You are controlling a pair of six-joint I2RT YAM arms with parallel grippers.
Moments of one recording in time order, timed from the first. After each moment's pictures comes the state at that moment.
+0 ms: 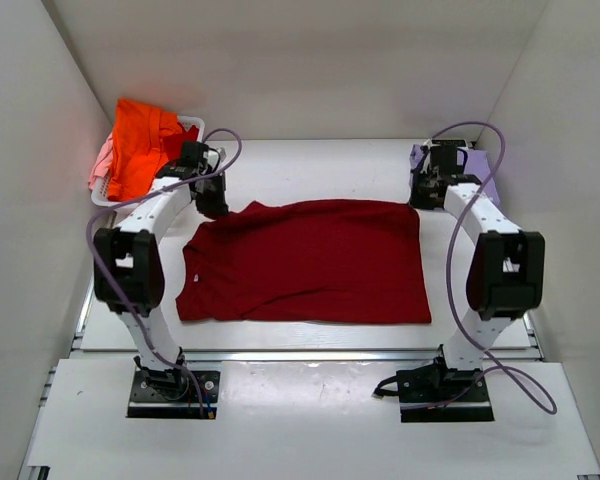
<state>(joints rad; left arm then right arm) -0.14 1.86 1.50 -0.65 0.17 -0.15 0.02 1.80 1.39 -0.46 -0.07 0.10</state>
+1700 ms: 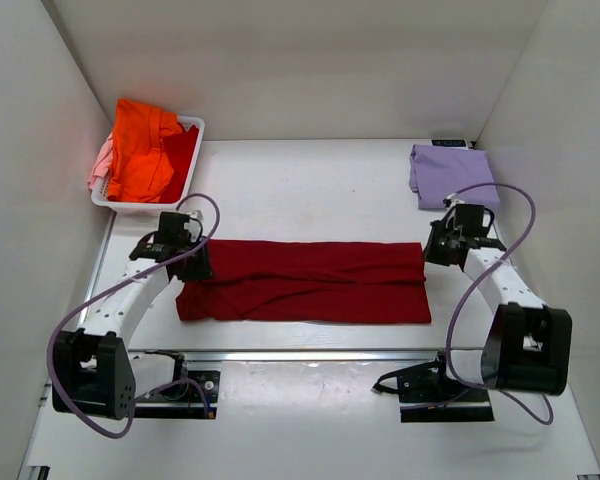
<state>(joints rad) -0.10 1.18 0.76 -0.62 0.09 -0.24 -0.11 1.26 0.75 -0.38 -0.19 0.14</state>
